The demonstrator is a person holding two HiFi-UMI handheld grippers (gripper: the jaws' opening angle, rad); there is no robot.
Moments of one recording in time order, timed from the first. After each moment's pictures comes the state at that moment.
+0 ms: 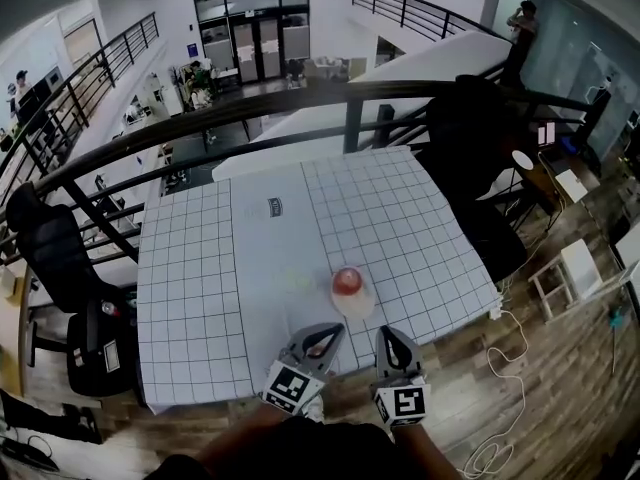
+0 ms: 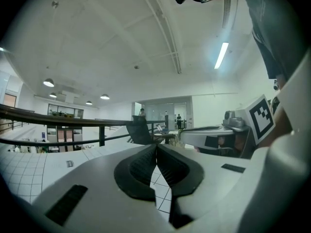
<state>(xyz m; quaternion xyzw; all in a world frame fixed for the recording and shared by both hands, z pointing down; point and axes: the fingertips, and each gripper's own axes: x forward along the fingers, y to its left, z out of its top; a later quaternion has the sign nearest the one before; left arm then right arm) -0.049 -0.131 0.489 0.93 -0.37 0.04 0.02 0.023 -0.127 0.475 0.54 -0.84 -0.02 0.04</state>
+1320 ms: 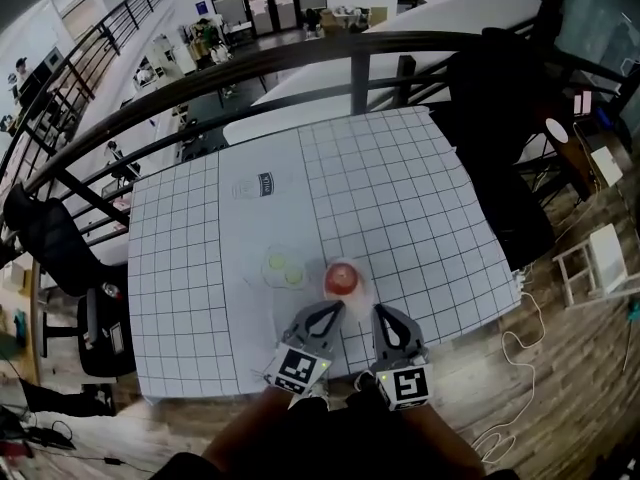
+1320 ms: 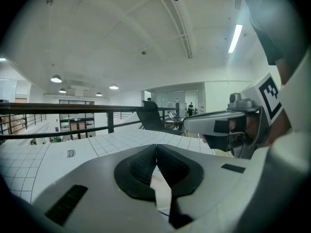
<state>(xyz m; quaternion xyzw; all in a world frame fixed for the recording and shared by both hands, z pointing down) -0.015 -0.245 0.575 0.90 -0.43 0.11 0.05 0.042 -0.239 0.533 0.48 -0.88 0.02 0.06</state>
